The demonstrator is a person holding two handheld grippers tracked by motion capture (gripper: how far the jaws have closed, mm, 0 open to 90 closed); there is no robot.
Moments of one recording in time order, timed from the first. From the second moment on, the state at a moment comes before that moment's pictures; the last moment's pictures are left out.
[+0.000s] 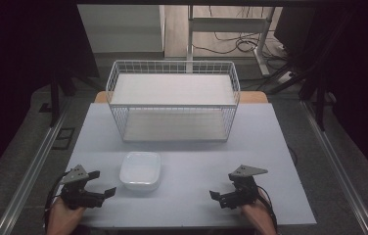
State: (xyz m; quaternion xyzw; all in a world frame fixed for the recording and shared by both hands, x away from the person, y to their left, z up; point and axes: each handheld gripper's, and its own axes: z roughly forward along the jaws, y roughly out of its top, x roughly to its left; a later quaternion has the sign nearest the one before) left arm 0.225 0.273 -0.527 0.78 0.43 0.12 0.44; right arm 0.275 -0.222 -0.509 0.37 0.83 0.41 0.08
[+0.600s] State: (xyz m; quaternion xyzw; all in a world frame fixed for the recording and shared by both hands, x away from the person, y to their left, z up) left arm 0.232 0.279 -0.534 0.76 0.47 0.10 0.44; right arm 0.280 -0.215 -0.516 0.38 0.83 0.39 0.11
